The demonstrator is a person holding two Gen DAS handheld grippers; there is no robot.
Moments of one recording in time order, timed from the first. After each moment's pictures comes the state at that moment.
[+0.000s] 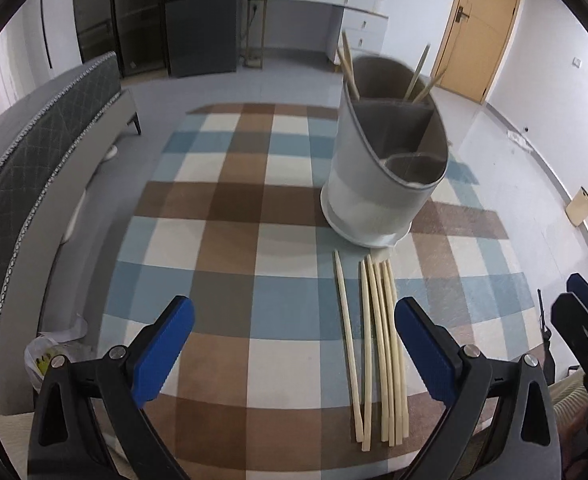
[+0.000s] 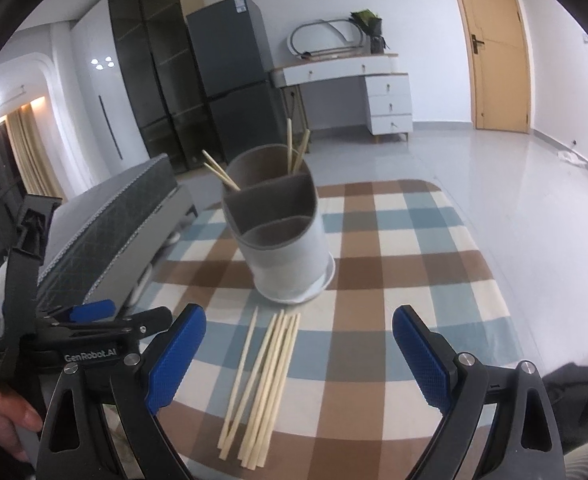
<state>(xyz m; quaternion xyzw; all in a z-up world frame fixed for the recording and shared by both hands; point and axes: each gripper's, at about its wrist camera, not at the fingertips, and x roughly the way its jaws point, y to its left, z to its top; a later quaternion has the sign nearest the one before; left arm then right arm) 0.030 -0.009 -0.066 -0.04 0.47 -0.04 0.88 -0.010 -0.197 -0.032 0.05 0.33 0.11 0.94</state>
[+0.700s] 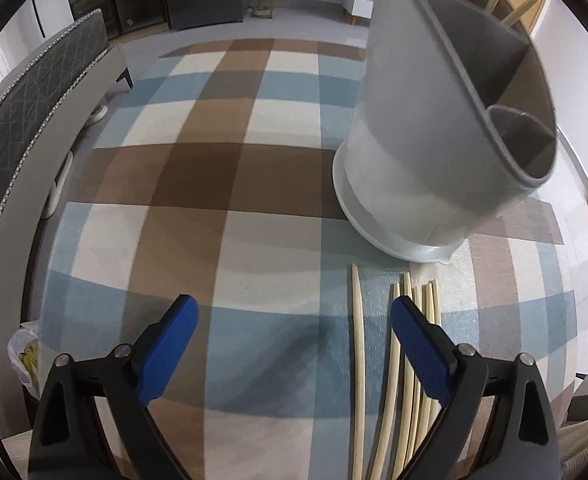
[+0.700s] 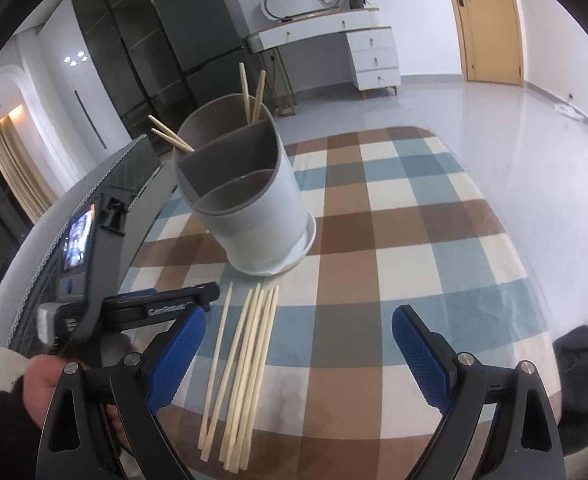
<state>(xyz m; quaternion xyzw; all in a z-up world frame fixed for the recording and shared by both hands) 0.094 -0.036 -0.126 -0.05 0.55 -0.01 0.84 0.022 -0.215 -0.067 0.10 0.40 0.10 0.91</state>
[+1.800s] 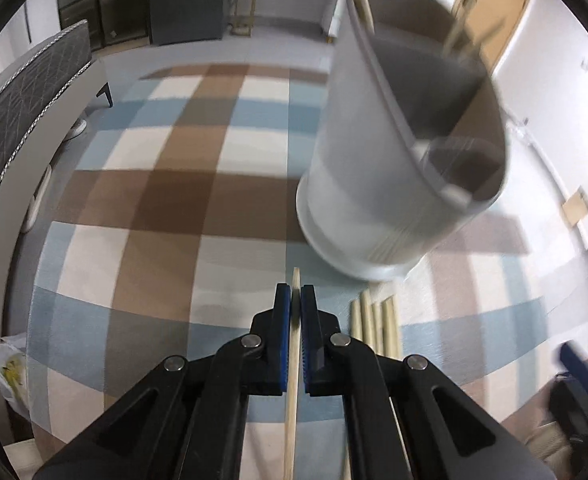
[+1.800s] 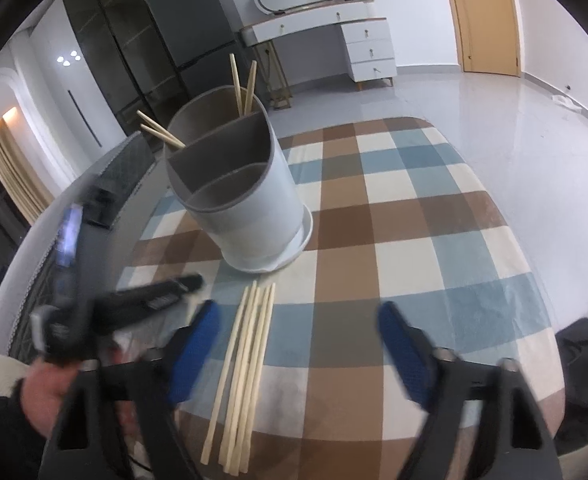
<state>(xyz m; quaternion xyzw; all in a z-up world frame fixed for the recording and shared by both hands) 0.072 -0.037 -0.093 -0.08 0.51 -0.06 0.86 0.031 -0.211 -0.074 0.09 0.42 0.09 0.90</state>
